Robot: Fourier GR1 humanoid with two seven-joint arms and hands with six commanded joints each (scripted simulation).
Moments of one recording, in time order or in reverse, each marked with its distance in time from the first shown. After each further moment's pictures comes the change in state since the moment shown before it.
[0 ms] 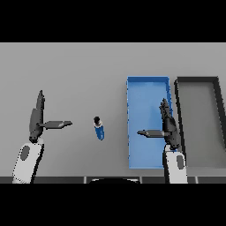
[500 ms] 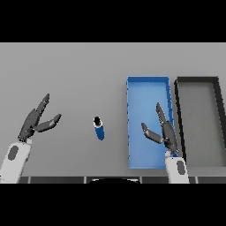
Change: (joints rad) left arm 0.007 0.193 -0.047 0.009 0.039 -0.335 -0.100; right arm 0.080 -0.080 0.113 -0.100 0.140 0.047 -0.072
